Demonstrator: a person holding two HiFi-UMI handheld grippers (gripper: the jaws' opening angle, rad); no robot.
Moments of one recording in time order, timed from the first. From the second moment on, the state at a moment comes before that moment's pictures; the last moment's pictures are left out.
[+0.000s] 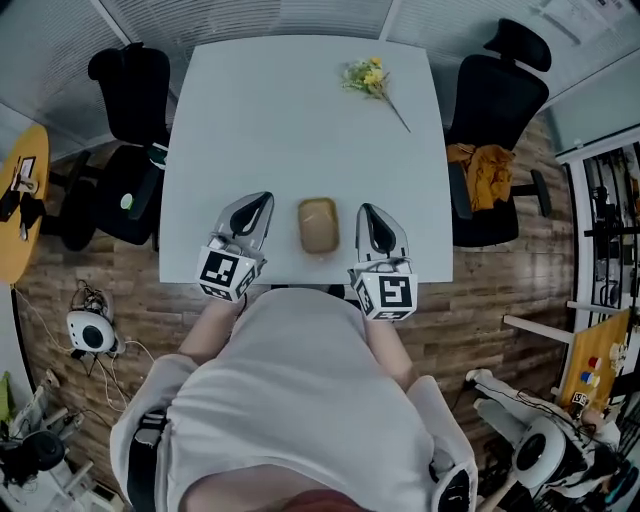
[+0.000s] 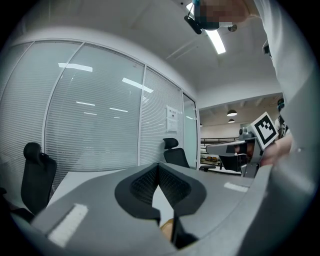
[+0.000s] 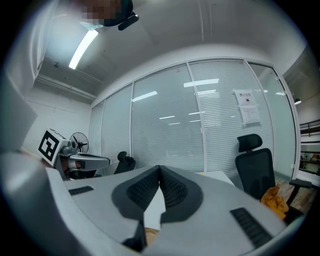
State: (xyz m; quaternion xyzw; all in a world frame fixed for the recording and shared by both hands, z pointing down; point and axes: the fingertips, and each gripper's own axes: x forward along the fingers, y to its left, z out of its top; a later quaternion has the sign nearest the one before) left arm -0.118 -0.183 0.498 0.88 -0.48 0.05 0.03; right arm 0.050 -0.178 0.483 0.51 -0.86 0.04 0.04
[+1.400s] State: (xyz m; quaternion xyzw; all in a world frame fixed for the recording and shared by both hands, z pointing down) left arm -0.111 -0.194 0.640 0.74 -0.26 -0.22 0.58; right arm 0.050 -0.167 0.487 0.51 -0.86 0.04 0.04
